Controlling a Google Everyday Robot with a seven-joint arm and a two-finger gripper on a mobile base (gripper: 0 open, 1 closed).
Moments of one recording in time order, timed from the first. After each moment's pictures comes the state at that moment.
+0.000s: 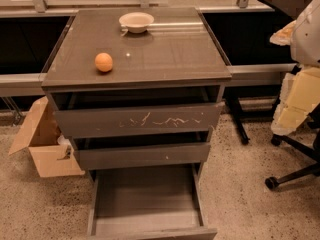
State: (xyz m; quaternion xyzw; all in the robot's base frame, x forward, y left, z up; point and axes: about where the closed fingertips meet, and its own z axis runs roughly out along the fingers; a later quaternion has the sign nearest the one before) arm 0.438 -0.213 0.988 -0.60 0.78 -0.05 0.18
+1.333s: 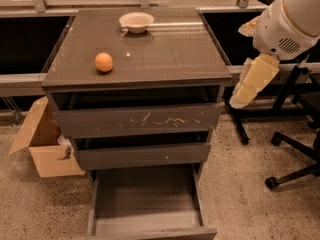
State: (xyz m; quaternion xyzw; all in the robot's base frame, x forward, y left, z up) arm 0.520 -0.176 0.969 -0.60 0.76 0.00 0.27
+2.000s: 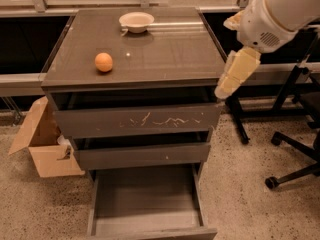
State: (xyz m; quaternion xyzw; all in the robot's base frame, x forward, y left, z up) arm 0.549 -0.156 0.968 -0.61 0.74 0.02 0.29
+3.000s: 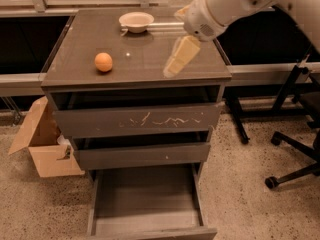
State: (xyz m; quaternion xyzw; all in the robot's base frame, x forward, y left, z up) arm 0.644 -0.047 0.952 -0.63 0.68 0.10 0.36
